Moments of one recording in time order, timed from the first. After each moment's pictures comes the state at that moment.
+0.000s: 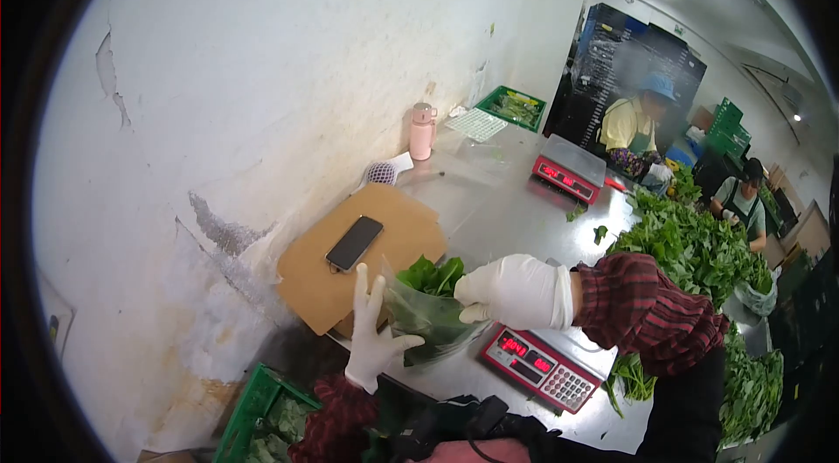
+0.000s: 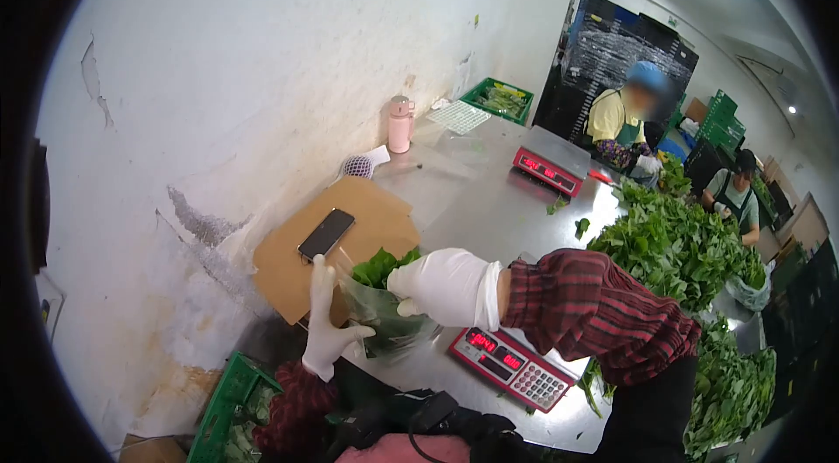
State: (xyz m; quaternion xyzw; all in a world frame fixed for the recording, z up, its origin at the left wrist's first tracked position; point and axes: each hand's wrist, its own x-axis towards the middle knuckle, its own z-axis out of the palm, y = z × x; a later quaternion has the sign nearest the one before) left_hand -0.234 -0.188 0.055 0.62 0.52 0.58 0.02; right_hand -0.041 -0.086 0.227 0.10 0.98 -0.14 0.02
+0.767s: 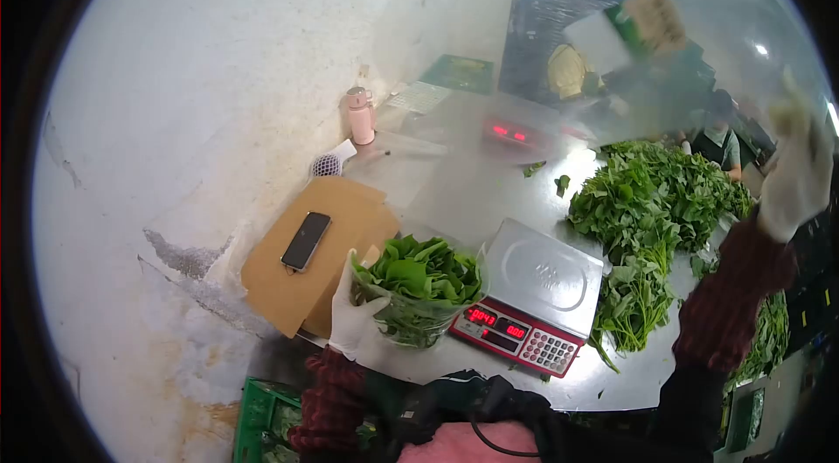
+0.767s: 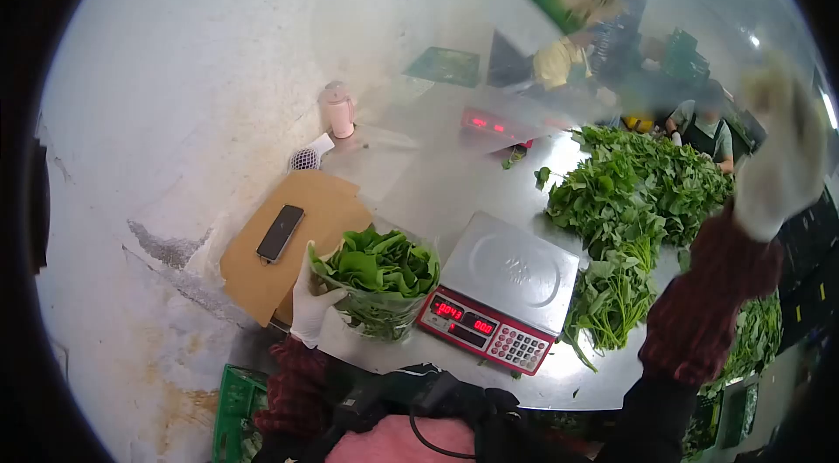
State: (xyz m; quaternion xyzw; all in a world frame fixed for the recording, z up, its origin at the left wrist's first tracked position) left_hand -0.200 -0.145 0.031 0.43 0.37 0.65 0.50; right_hand 0.243 -0.128 0.362 0.31 0.62 0.52 -0.50
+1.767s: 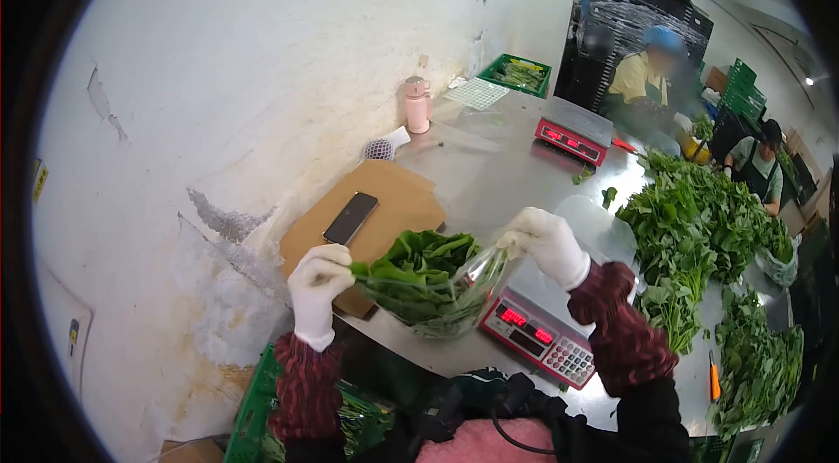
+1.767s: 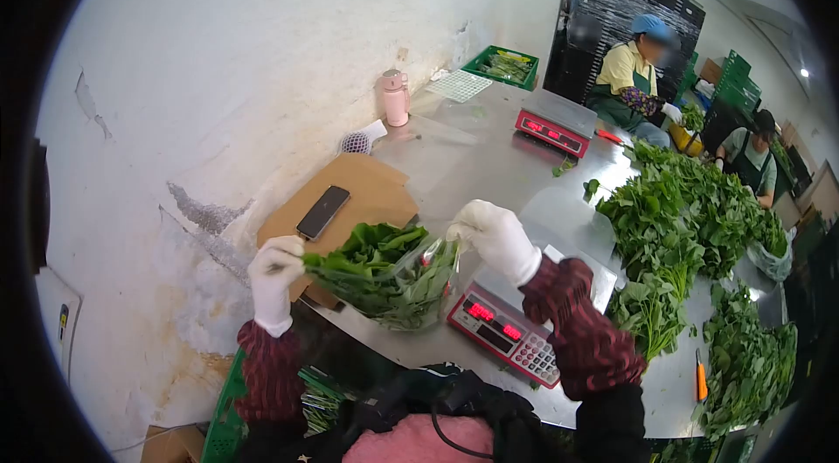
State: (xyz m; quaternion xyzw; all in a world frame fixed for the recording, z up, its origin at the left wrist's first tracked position) left_hand -0.265 -0.189 0.095 0.56 0.45 0.67 0.19; right_hand 0.049 -0.052 0.133 0.30 0.81 -0.40 -0.32
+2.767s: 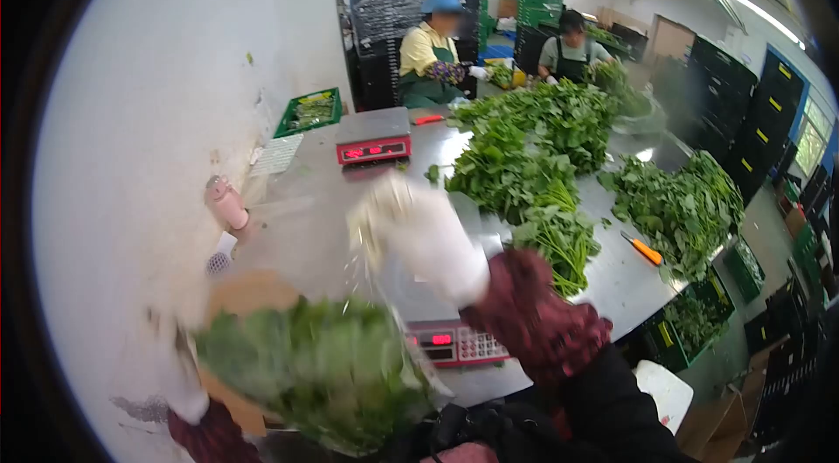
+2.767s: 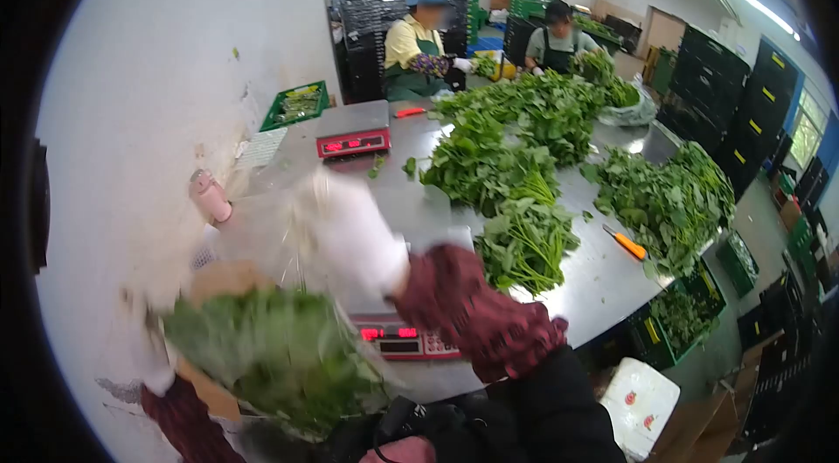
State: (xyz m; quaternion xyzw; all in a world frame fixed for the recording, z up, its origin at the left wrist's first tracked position) left_hand -0.264 -0.088 0.169 0.44 0.43 0.75 0.25; right_hand 0.098 -0.104 0.218 0.34 0.60 -0.39 -0.61
